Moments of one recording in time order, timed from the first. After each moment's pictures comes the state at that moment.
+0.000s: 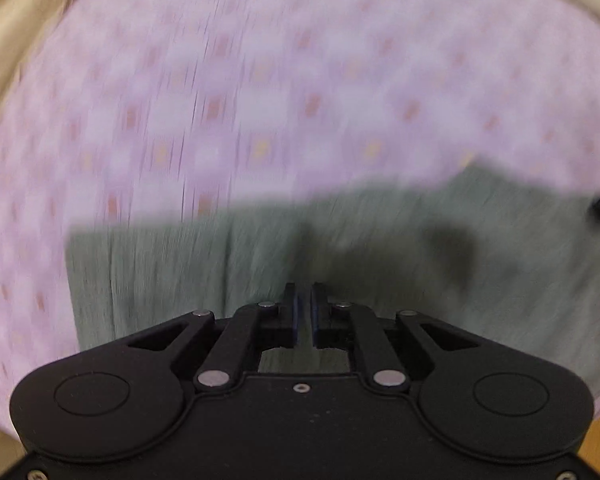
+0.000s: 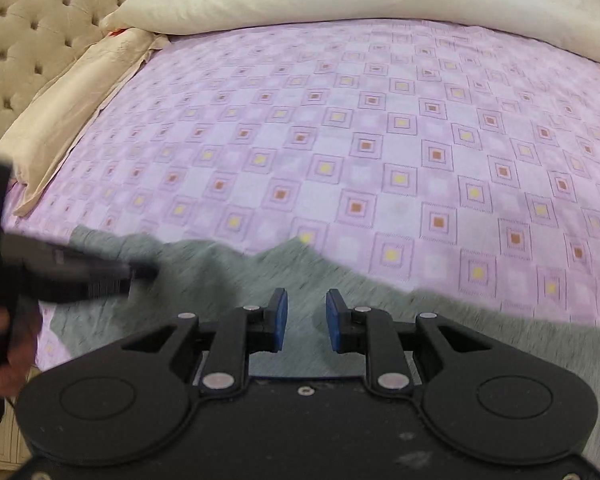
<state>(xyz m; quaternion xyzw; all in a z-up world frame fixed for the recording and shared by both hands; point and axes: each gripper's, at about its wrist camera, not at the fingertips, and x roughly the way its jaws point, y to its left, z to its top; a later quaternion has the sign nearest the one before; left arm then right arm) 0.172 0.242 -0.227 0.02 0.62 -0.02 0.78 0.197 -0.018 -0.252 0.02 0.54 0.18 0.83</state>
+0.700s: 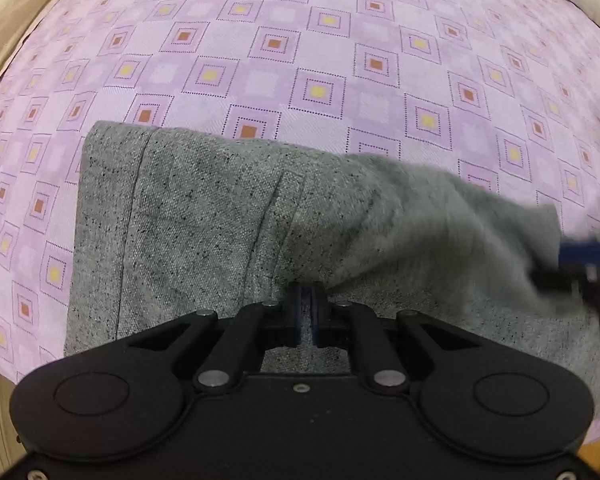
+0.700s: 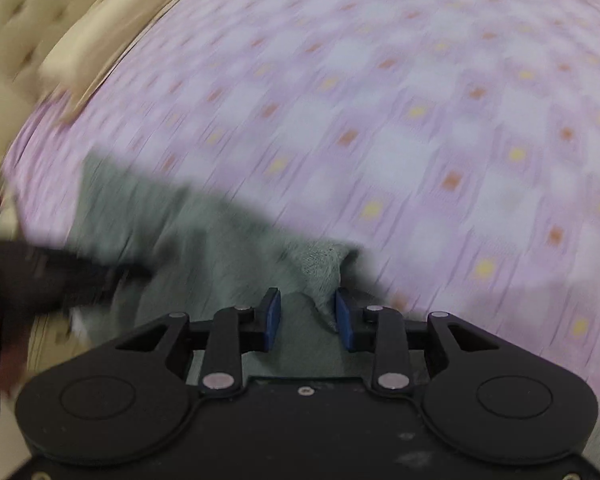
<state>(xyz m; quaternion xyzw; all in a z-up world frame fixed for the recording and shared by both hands) 0.138 0.264 -0.233 -0.06 0.63 0.04 0.78 0.251 0.016 -0.332 -0.03 0.61 0.34 0.71</state>
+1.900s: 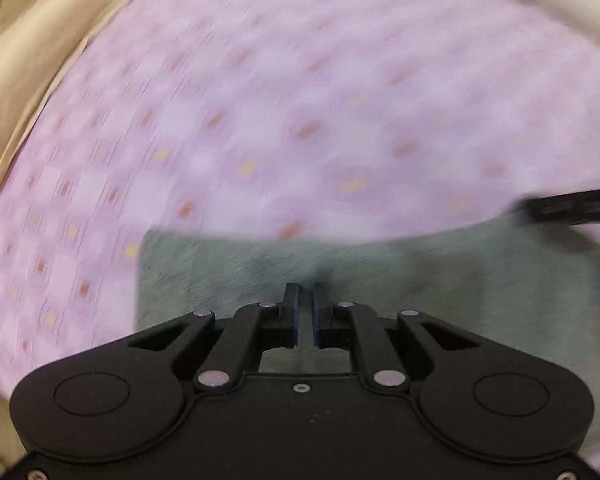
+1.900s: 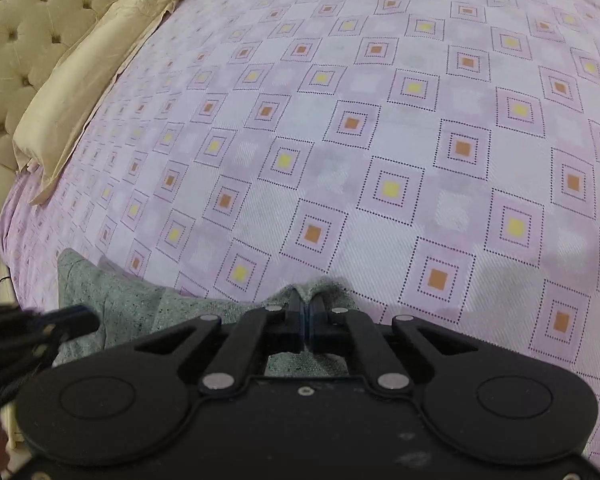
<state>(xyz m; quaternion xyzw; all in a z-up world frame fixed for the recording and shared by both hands) 0.179 0.289 -0.222 -0.02 0.60 0.09 0.79 0.348 0.029 -0.349 0.05 0.60 0.26 0.75</state>
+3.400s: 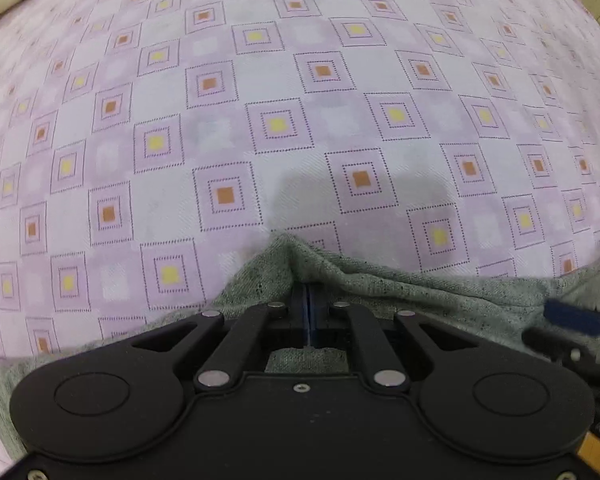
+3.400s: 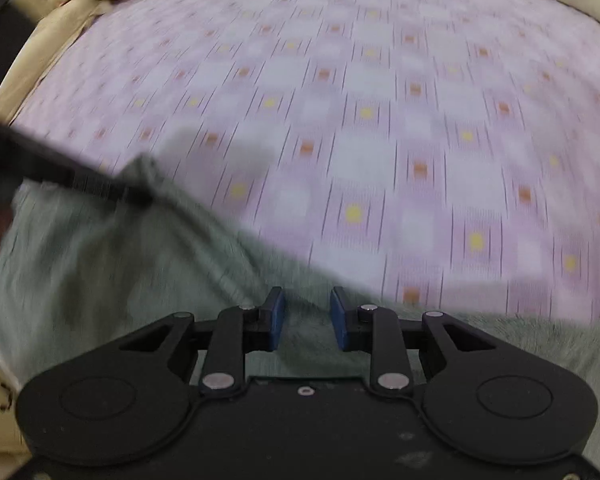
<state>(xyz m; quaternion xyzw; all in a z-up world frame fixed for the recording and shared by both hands) 0.238 0.123 -0.232 0.05 0.63 -0.11 0.76 0.211 -0.100 -0.342 -0.01 0.58 0.15 0.80</state>
